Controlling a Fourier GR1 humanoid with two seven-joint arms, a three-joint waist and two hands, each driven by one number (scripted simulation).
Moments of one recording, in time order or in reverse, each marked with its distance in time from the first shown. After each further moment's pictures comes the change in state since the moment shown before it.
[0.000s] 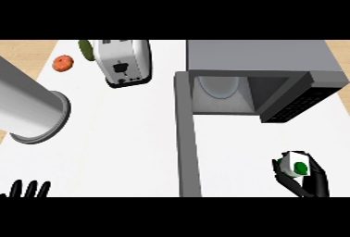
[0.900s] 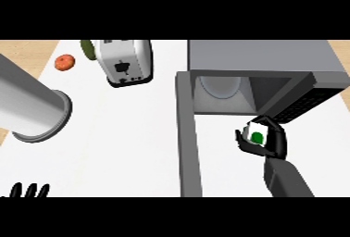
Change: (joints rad) left arm 0.004 0.013 0.027 0.036 0.021 -0.050 -0.030; right arm -0.279 0.124 0.037 0.063 0.010 -0.066 0.010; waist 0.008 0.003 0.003
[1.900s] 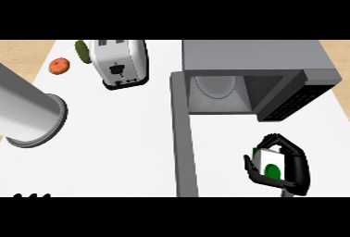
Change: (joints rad) left arm 0.078 -0.023 -0.038 -0.032 -0.030 -0.017 -0.029; right arm 0.493 0.060 0.283 -0.888 0.000 0.069 0.368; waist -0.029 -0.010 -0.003
